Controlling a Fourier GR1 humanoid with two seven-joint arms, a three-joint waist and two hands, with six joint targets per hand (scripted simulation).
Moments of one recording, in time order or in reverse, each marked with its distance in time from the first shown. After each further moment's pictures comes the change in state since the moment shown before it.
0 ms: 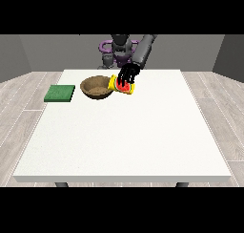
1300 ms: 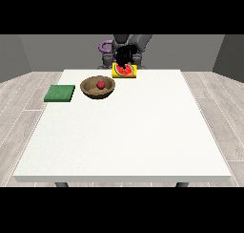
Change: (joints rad) left arm -0.022 -0.119 -0.249 -0.057 -0.342 -0.251 0.326; right arm 0.100 0.000 -0.053 0.209 0.030 0.033 -0.084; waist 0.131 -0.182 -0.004
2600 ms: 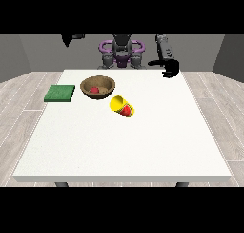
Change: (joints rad) left arm 0.394 0.047 0.781 -0.515 1.391 -0.470 -0.915; right arm 0.075 0.077 0.039 -0.254 0.037 -0.091 0.005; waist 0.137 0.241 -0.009
